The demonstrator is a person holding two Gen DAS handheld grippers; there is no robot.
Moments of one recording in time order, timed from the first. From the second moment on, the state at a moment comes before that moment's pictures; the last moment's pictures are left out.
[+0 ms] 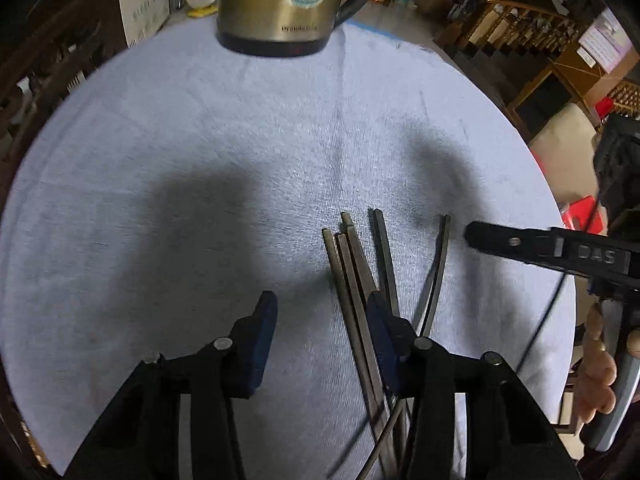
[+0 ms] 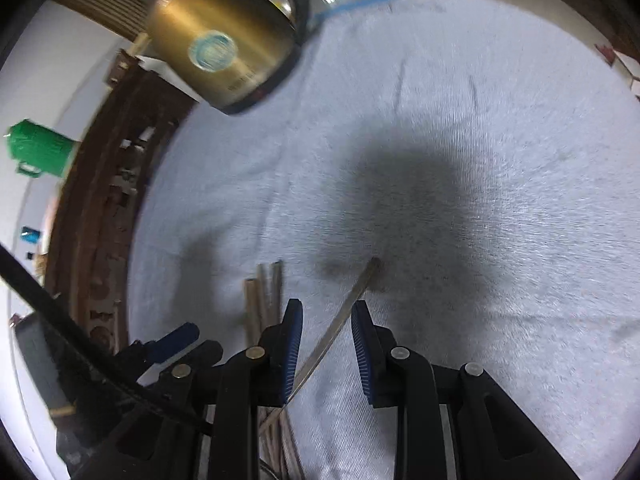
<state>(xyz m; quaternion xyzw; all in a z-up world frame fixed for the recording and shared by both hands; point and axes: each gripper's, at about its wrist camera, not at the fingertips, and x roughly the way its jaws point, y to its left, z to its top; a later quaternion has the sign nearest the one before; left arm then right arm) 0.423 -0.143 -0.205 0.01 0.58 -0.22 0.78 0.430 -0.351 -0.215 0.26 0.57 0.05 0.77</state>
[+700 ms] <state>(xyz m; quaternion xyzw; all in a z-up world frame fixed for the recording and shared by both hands) 0.435 -0.155 -0.207 0.02 0.59 -0.22 0.78 0.415 -0.359 -0.218 0.19 0.56 -0.02 0.81</state>
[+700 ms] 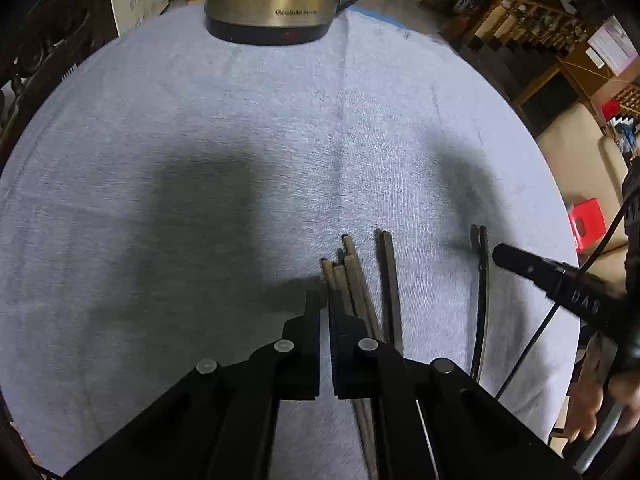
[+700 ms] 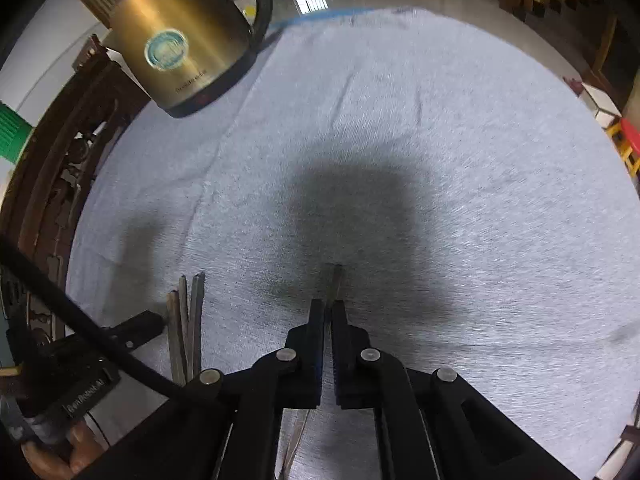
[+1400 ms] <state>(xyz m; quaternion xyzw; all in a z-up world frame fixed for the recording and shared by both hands) 0.448 -0.194 -0.206 0.02 0.61 -0.24 0.75 0.400 -0.395 -0.222 0.22 0.57 -0.03 0.79</state>
